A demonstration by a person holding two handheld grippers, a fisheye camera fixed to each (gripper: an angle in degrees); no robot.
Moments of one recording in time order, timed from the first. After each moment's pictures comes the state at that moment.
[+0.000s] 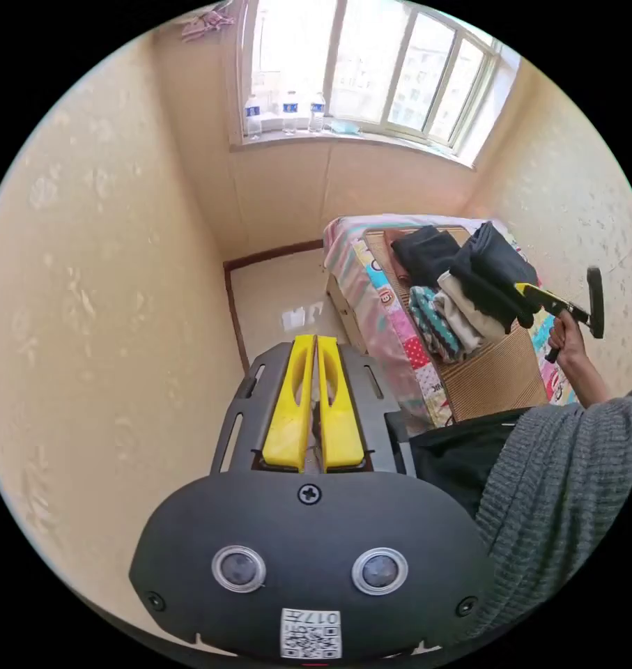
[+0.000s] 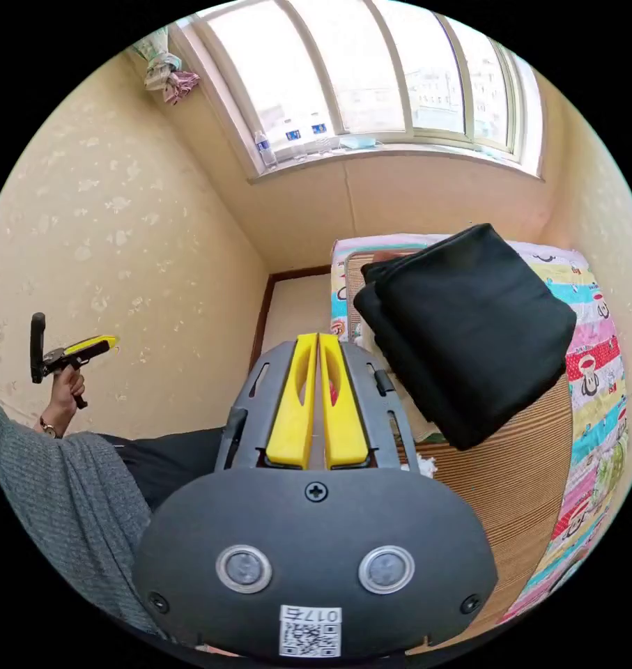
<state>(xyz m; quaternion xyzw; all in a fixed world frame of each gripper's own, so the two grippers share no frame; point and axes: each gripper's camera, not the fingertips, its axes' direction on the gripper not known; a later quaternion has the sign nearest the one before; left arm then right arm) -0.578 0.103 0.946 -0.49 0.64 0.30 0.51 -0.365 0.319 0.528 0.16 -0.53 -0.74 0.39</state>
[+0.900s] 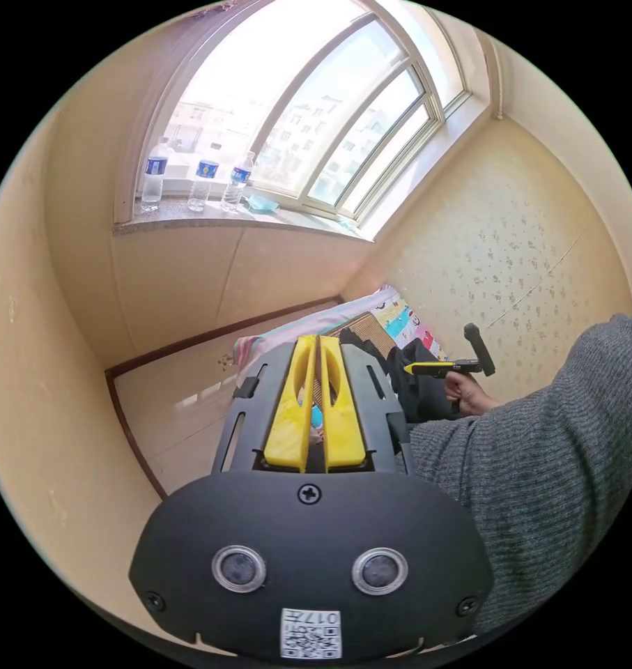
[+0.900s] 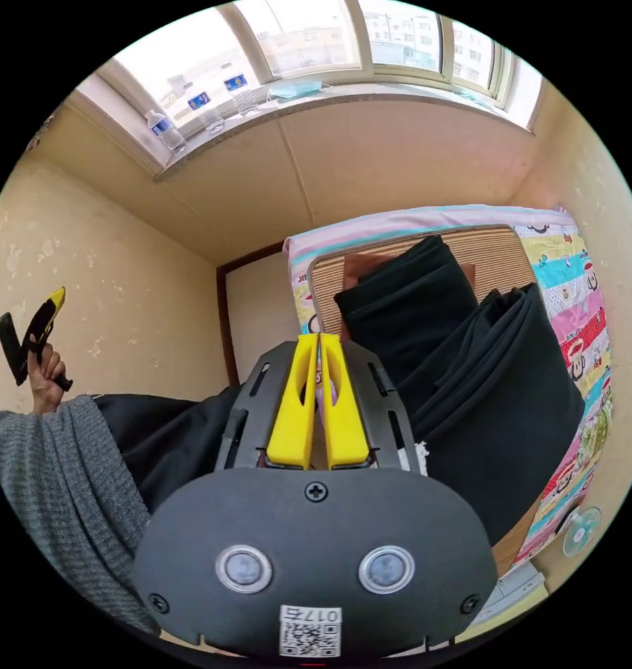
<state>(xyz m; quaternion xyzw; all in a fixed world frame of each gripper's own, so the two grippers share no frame) -0.484 -0.027 1.154 -0.46 0.82 0.11 0.33 -0.791 0.460 0.581 0.11 -0.44 -0.71 0.54</state>
